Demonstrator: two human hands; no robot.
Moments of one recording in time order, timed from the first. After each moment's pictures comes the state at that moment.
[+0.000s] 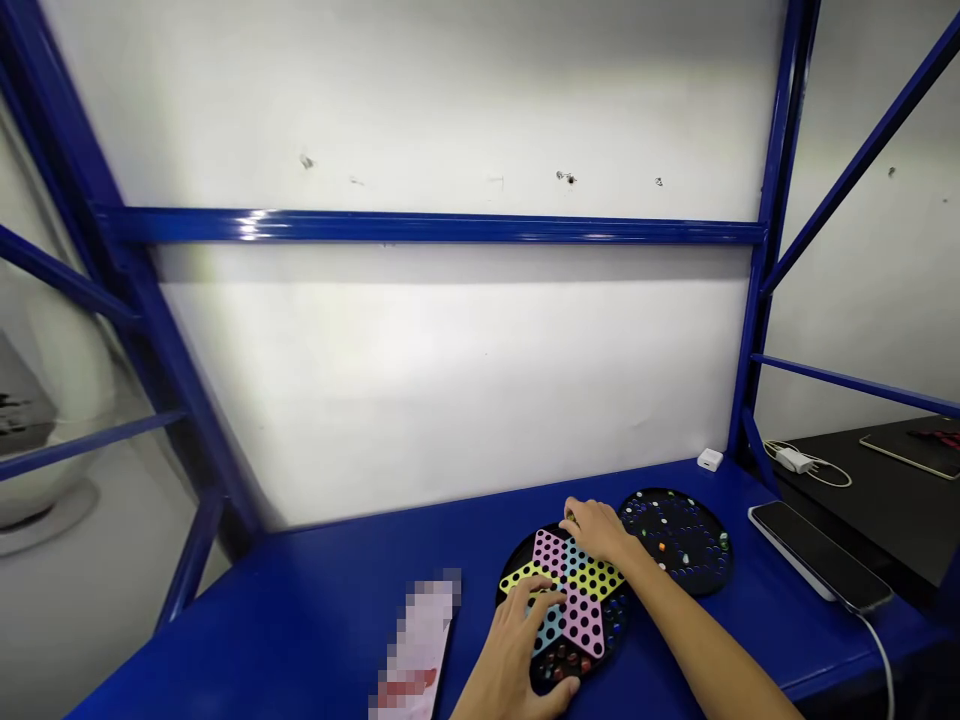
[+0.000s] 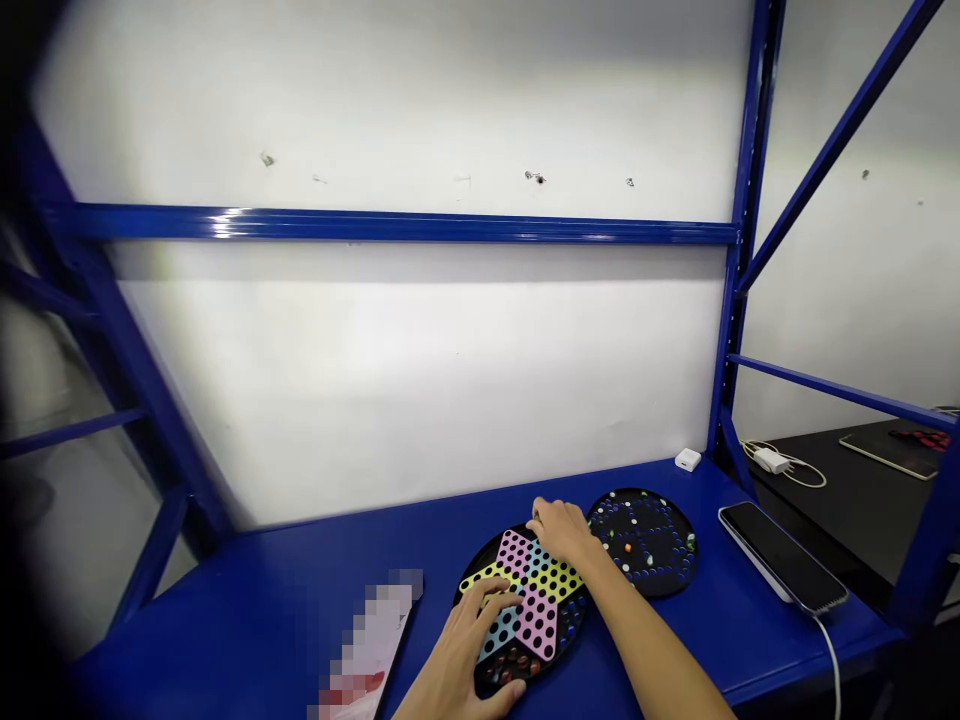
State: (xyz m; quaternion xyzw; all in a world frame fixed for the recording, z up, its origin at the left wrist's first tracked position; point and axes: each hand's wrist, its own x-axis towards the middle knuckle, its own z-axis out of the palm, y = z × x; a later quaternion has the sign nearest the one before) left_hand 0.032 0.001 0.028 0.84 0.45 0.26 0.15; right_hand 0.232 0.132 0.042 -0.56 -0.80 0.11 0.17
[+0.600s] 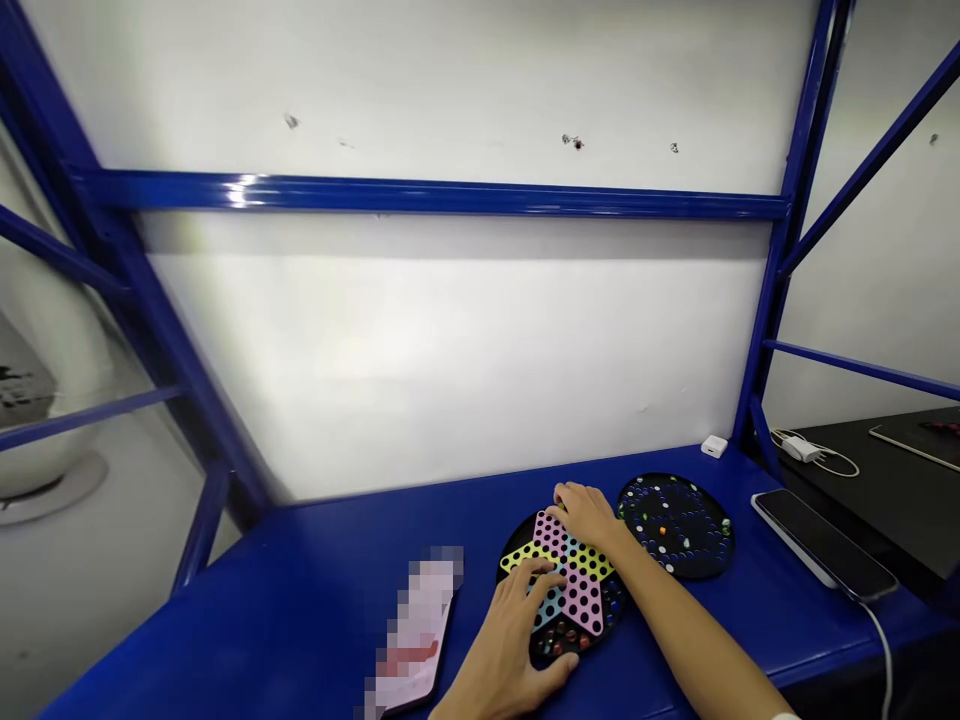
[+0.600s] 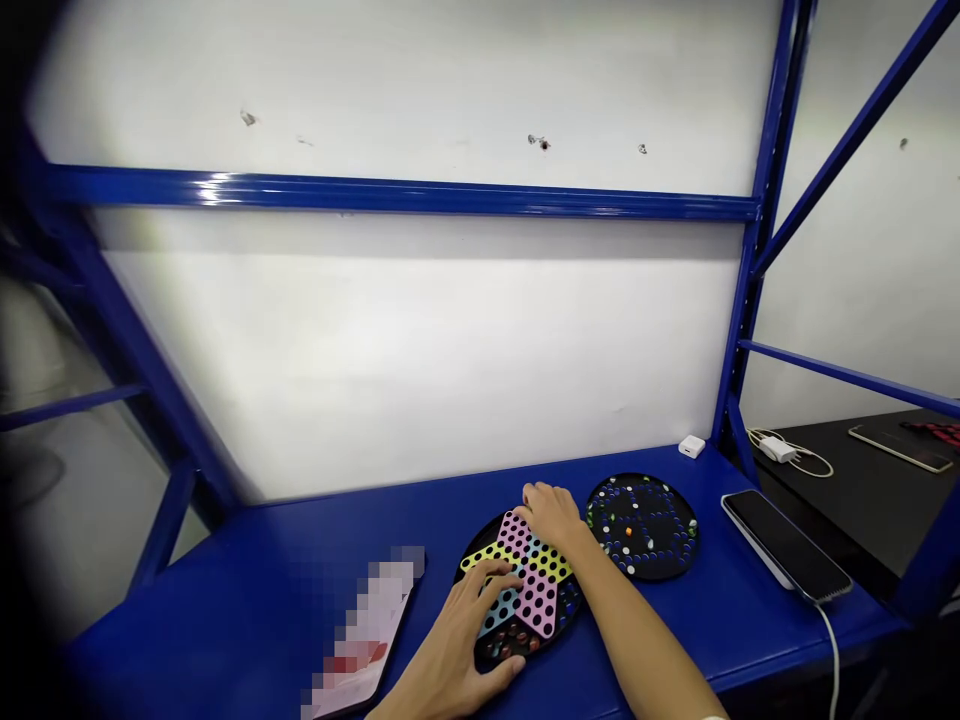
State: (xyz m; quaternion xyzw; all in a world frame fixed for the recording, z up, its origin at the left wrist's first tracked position) left_hand 0.032 -0.001 0.027 0.84 0.46 0.24 0.17; right_hand 0.211 0.142 0.027 -0.54 -0.82 0.08 0.16
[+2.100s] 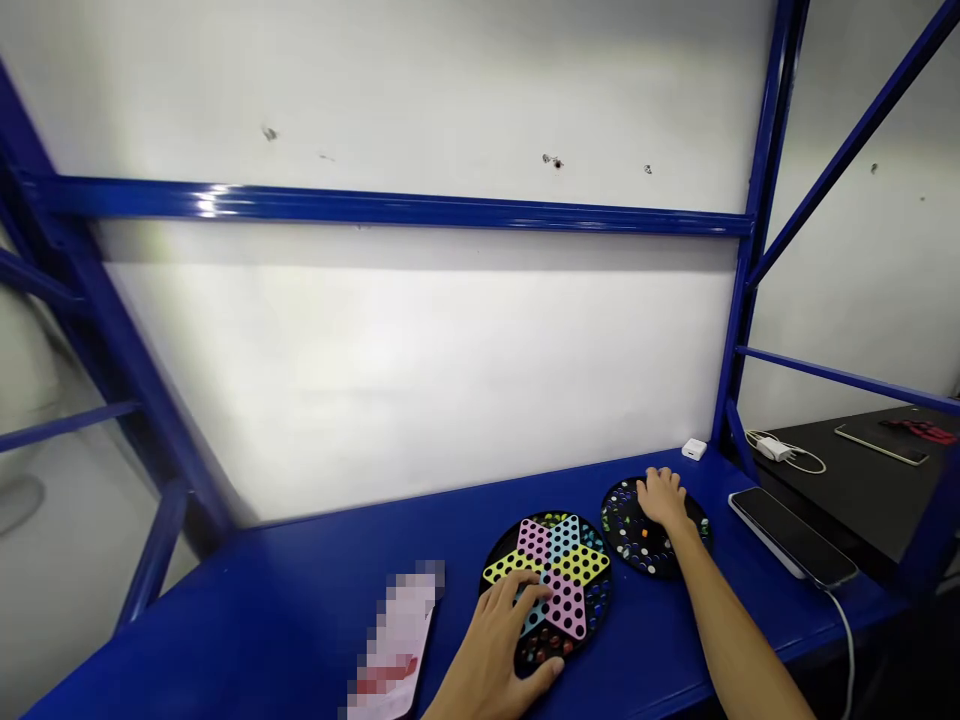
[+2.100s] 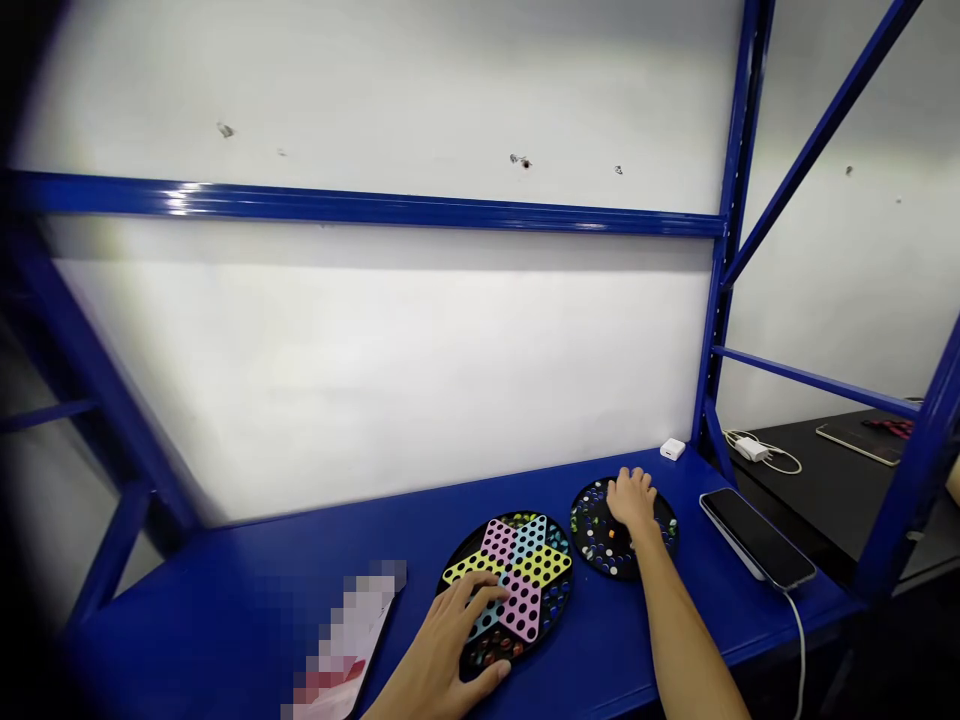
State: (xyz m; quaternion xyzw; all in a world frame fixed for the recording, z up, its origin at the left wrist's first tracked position) left_hand 0.031 0.003 0.027 0.85 0.45 0.22 0.13; right_hand 0.357 0.143 0.021 -0.81 -0.57 0.09 0.14
